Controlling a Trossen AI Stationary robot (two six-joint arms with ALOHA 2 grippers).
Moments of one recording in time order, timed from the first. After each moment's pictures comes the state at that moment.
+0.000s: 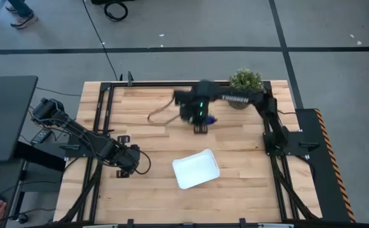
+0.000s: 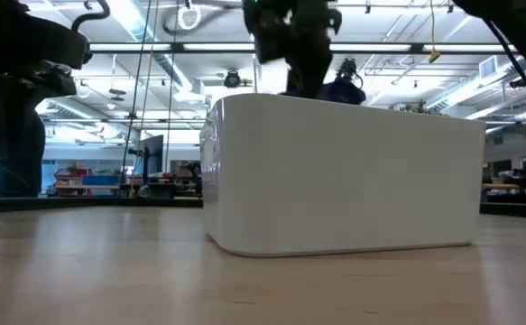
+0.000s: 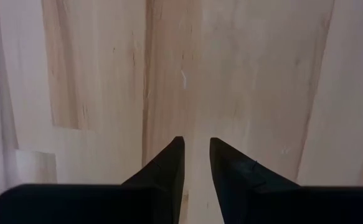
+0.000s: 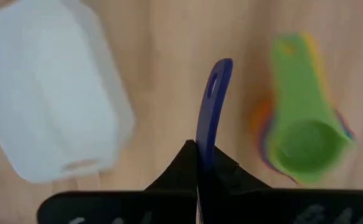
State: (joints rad) left arm -0.54 1.28 0.80 -0.98 -0.21 -0.57; right arm -0.18 2.09 2.09 -1.51 -0.21 -0.17
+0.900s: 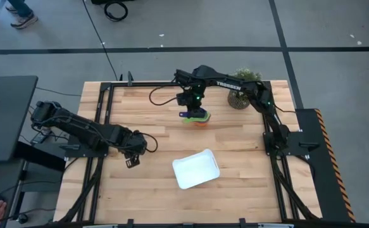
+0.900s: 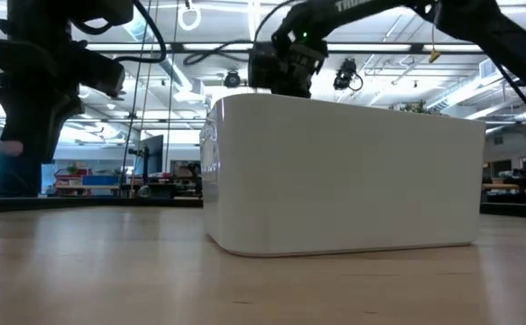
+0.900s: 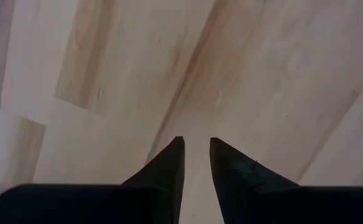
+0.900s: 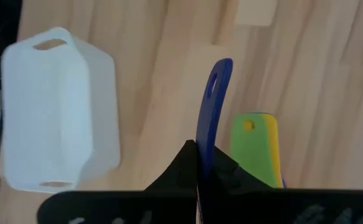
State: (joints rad) left arm -0.26 1.28 0.80 -0.97 -0.07 -0.64; right arm -0.42 2.18 2.09 -1.34 -0.57 -0.54
